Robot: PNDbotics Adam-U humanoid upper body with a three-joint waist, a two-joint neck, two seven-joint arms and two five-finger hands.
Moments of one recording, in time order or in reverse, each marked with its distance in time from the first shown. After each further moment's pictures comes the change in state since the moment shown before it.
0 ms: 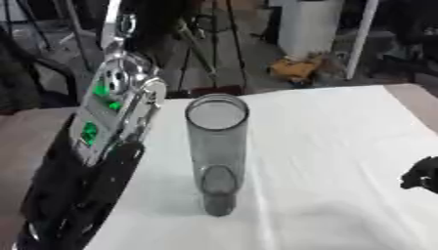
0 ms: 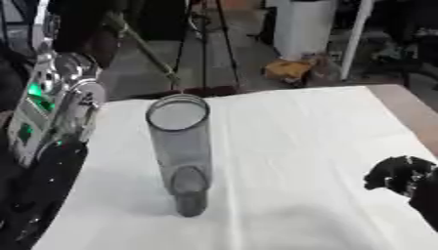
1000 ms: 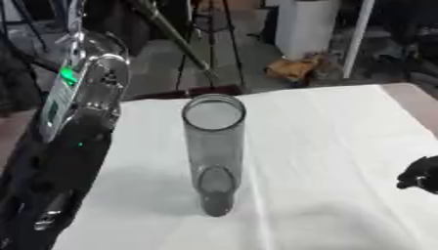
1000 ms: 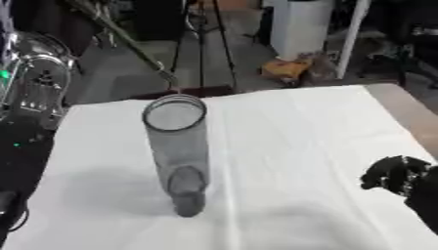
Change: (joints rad) left arm -0.009 0.086 0.056 0.029 0.382 0.003 -0.005; right arm 0.006 0.000 -0.001 0.000 0.000 0.002 0.002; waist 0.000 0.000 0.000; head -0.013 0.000
